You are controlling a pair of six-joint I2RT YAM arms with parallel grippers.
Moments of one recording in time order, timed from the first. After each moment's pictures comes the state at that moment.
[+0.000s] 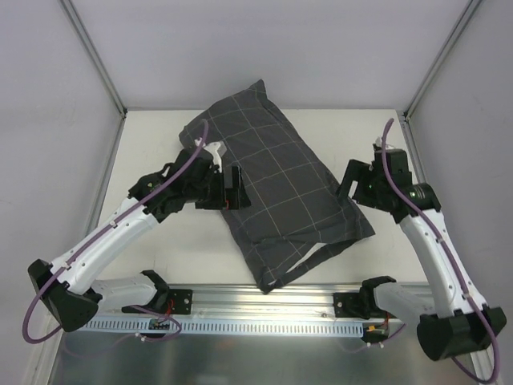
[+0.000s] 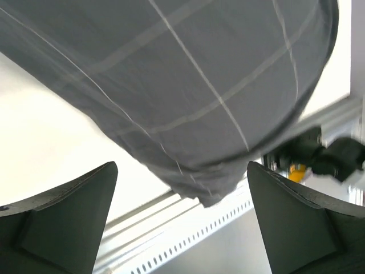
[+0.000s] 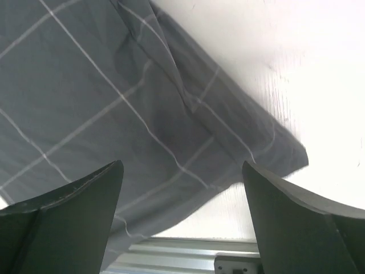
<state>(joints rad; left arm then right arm) -0.72 1.13 1.17 -0.82 0.09 -0.64 0.23 1.07 1.12 -0.91 0.03 0.43</state>
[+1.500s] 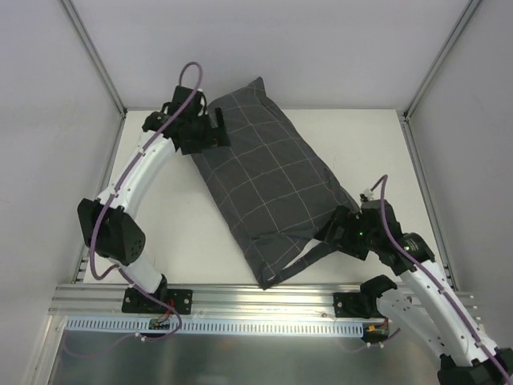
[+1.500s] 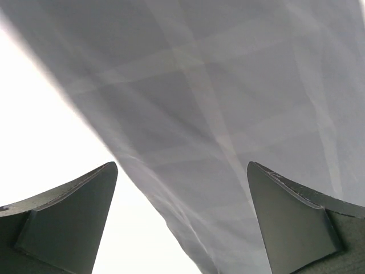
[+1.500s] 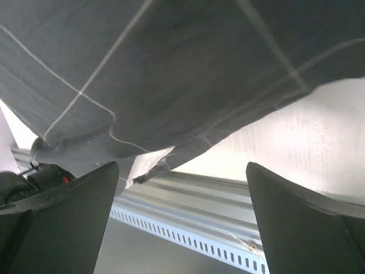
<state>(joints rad) -0.38 1.63 1.67 -0.86 0.04 -0.47 0.41 0.61 0.65 -0.91 -0.16 0.80</state>
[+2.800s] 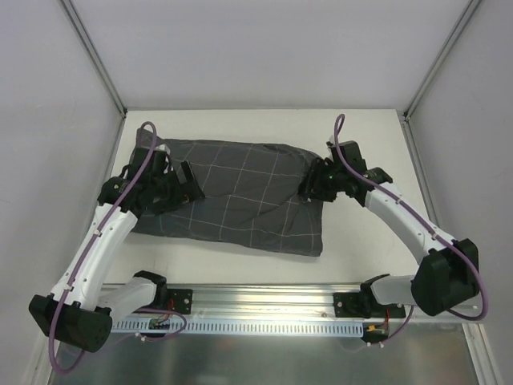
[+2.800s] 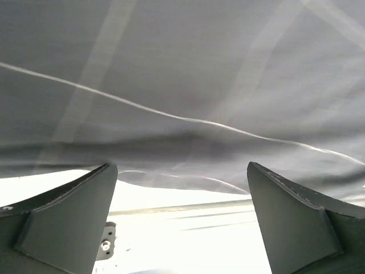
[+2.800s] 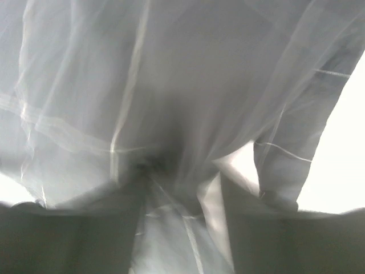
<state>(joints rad) -0.27 1.02 1.08 -1.00 0.08 -0.61 0.41 1.34 1.06 -0.59 -0.22 0.64</state>
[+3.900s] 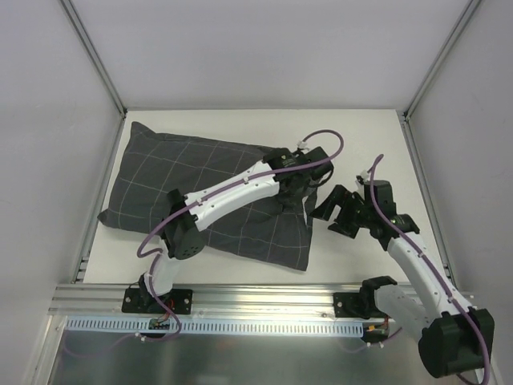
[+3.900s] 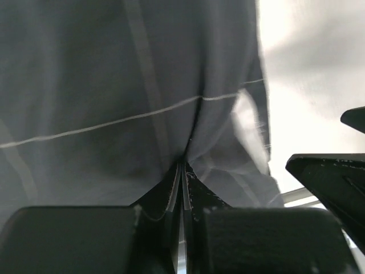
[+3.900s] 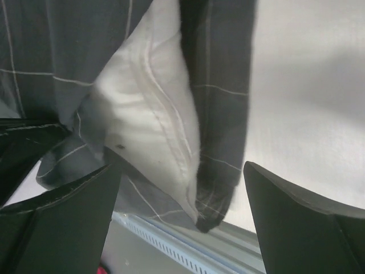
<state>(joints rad) -1.07 2.11 2.15 -1.26 -0.31 -0.56 0.18 0.87 0.62 -0.58 -0.41 0.71</state>
